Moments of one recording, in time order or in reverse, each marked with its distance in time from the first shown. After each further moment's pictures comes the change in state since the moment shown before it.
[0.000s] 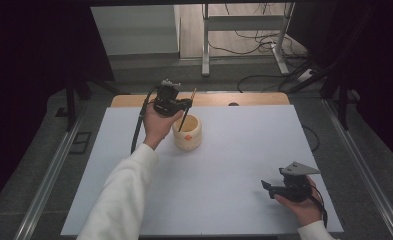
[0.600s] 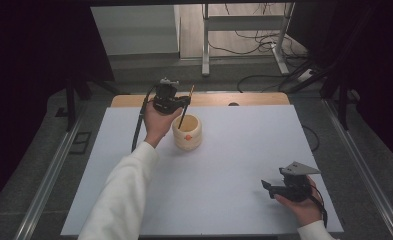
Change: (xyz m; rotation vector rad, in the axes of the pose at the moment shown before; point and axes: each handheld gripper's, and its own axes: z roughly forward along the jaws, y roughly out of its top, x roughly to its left) left arm 0.013 0.001 0.009 -0.033 0.017 -0.033; right arm 0.000 0.000 0.000 -0.003 -0.003 -0.001
